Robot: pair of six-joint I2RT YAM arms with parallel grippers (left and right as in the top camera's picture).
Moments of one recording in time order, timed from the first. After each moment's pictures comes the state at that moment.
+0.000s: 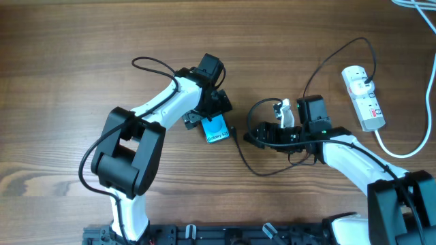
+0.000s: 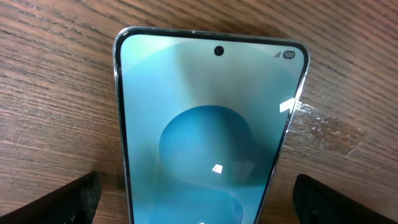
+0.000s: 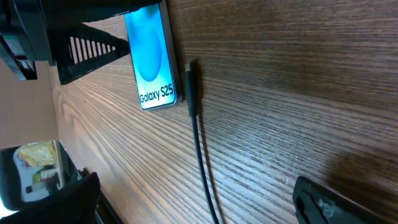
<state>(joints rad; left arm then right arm) -0.47 2.03 1.36 -0.78 0.09 -0.87 0.23 1.52 0.60 -0.20 -0.73 0.42</state>
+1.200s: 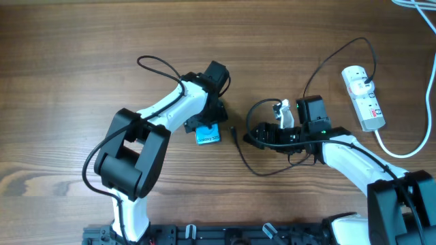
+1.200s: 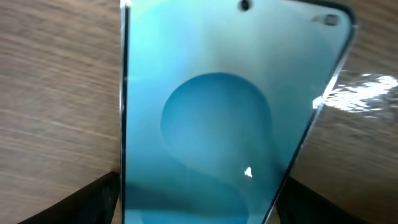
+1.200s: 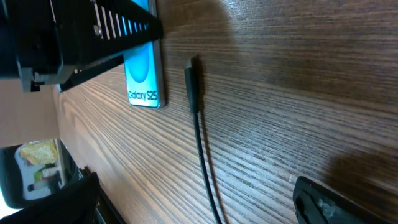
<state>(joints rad) -0.51 2.02 1.33 -0.85 -0.02 -0.81 0.23 1.52 0.60 -0.20 -0.74 0.42</state>
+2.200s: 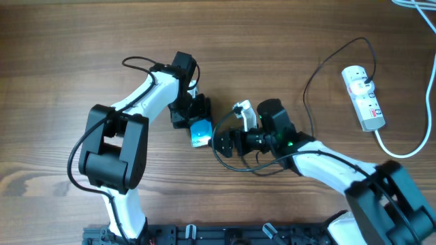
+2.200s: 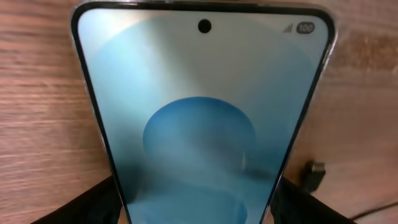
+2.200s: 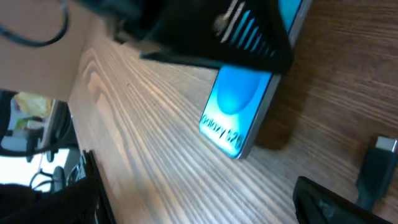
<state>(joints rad) -0.32 2.02 1.33 -0.90 0.33 -0.44 0.55 1.59 0.60 0.23 -0.65 0.50</state>
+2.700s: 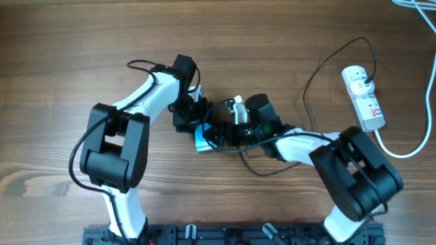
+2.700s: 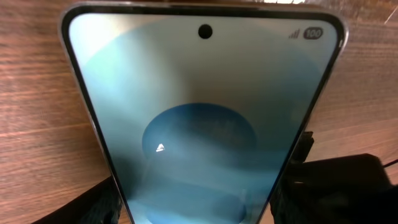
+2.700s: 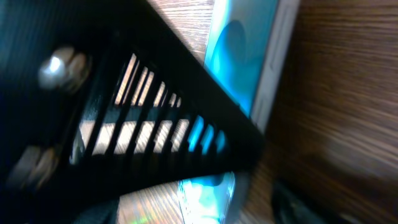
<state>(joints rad) -0.32 2.03 1.33 -0.94 0.43 -0.38 0.57 1.87 0.72 0.37 -0.69 0.68</state>
